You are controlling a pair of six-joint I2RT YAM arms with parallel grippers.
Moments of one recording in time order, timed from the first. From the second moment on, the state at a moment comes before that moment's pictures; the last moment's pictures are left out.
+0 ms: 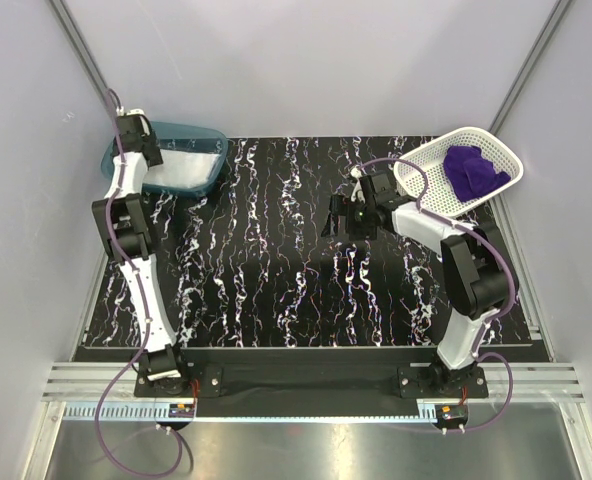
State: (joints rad) left arm 0.24 2.50 2.25 -0.42 -0.15 0.00; right arm 0.40 1.81 1.19 -0.29 -0.31 0.41
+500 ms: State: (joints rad) left arm -0.02 1.99 1.82 -0.43 -0.08 -0.11; right arm 0.37 1.76 1.47 -0.55 -0.08 0.41
